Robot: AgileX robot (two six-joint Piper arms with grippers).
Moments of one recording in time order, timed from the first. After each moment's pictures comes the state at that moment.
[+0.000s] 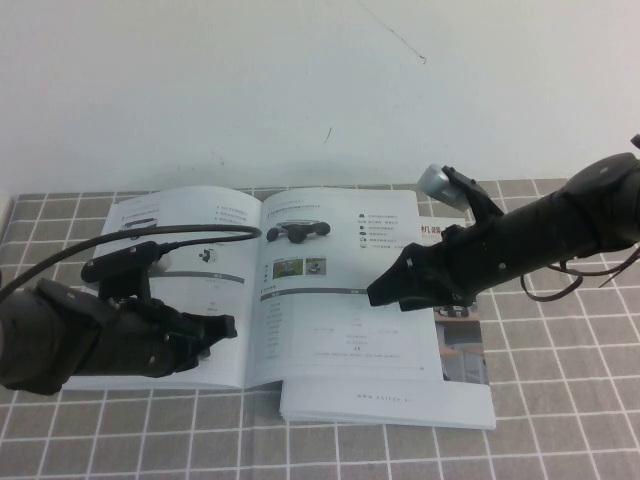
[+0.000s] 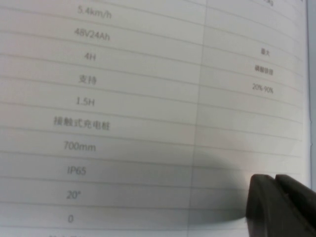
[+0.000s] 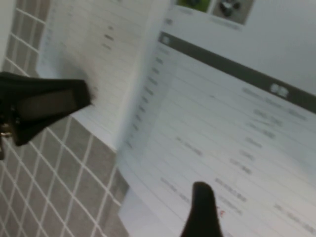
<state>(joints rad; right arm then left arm) 0.27 2.11 -1.35 1.16 0.93 -0.88 -0.25 1.72 -0.76 -1.18 0.17 0.69</state>
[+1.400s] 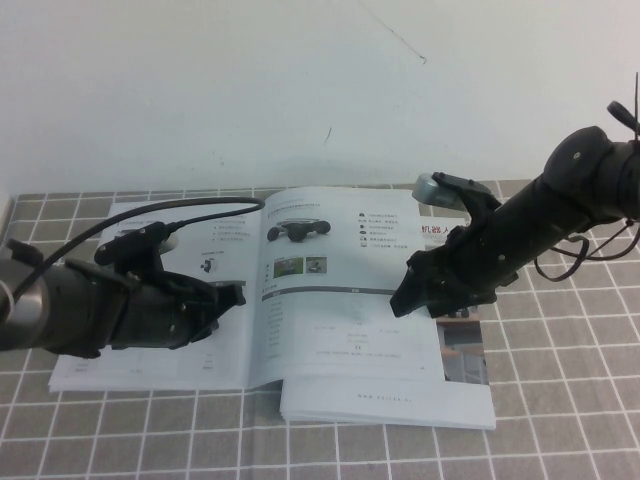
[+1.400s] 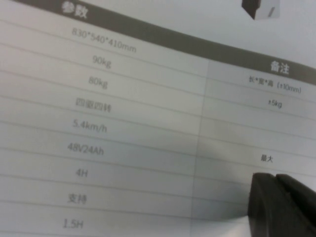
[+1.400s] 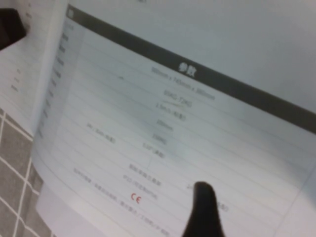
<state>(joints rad) 0.29 2.15 -1.48 0.78 0.94 -0.54 -0.25 1.87 -0.90 -1.34 0.13 0.77</state>
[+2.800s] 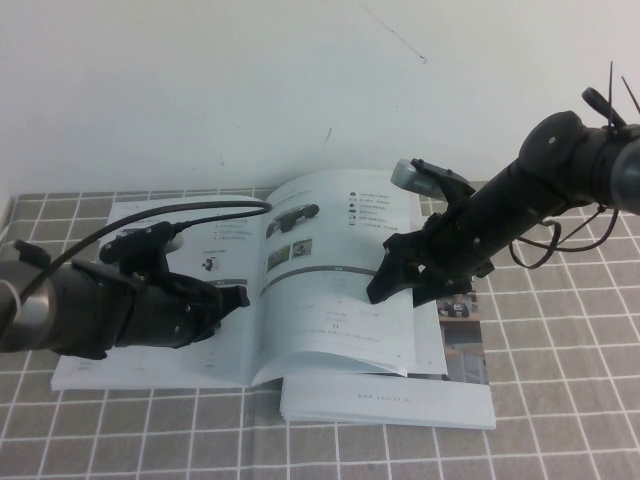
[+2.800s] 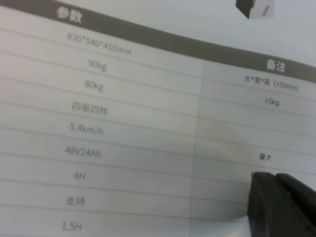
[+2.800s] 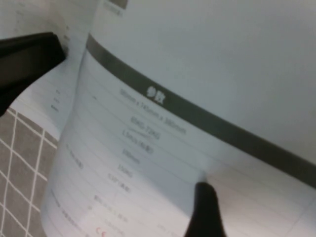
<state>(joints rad) 0.32 2.21 -1.62 0.79 1.01 -0.44 -0.29 1.89 -0.91 -1.35 0.11 0.79</state>
